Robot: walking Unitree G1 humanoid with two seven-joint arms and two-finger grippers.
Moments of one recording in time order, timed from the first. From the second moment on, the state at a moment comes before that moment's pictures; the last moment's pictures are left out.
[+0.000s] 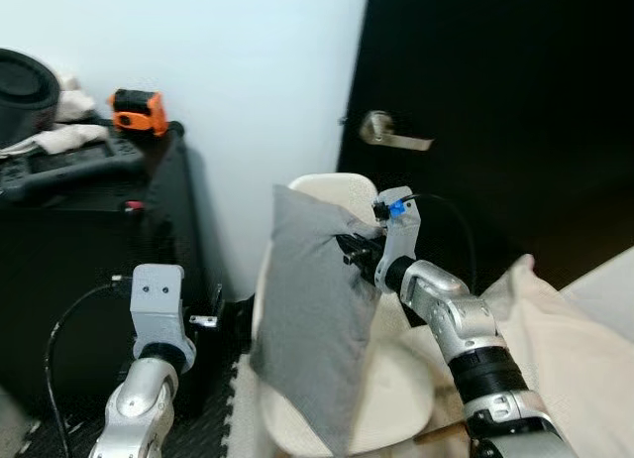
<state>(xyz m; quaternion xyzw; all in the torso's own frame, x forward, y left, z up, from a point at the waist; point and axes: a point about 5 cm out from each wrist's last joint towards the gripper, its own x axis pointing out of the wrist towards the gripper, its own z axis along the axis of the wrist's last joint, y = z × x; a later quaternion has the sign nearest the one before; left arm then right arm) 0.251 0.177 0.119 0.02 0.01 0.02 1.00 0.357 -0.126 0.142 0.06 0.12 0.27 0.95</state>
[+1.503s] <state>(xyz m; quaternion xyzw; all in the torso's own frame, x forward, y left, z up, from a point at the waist) 0.244 0.199 0.161 0.08 -0.02 0.06 1.00 0.388 -0.128 0.117 0.00 0.19 0.12 0.98</state>
